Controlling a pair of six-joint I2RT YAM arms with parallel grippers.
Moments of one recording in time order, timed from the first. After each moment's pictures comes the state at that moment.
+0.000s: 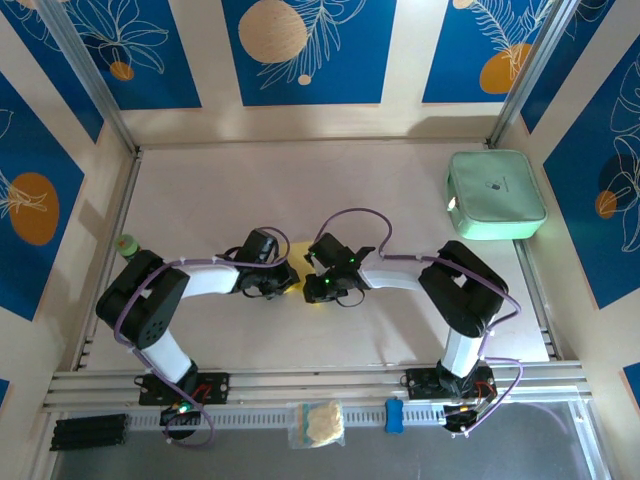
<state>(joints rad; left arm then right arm) -0.58 1.66 0.69 -0.02 0.40 -1.07 0.85 1.77 0.94 -0.29 -0.30 0.60</state>
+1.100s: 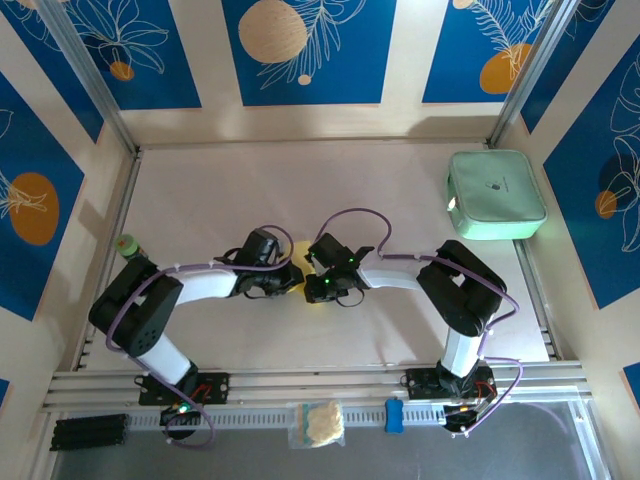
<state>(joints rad) -0.61 1.61 0.68 0.03 0.44 -1.01 0.85 1.78 0.95 -0.30 -0.29 0.60</state>
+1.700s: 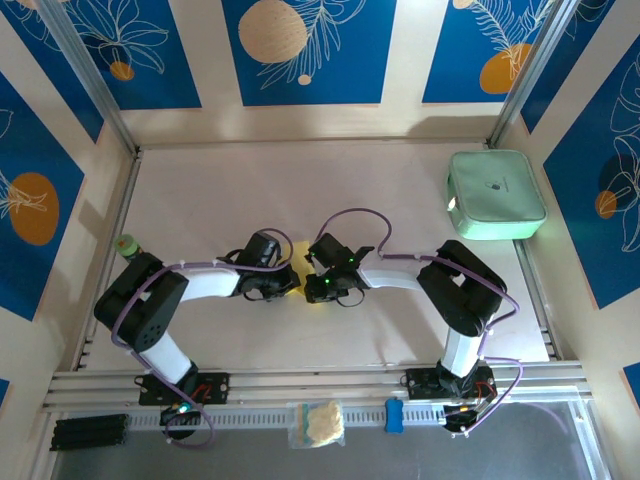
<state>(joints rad) -0.61 1.64 0.68 0.00 0.39 -1.01 0.84 1.77 0.95 -0.30 -0.29 0.60</state>
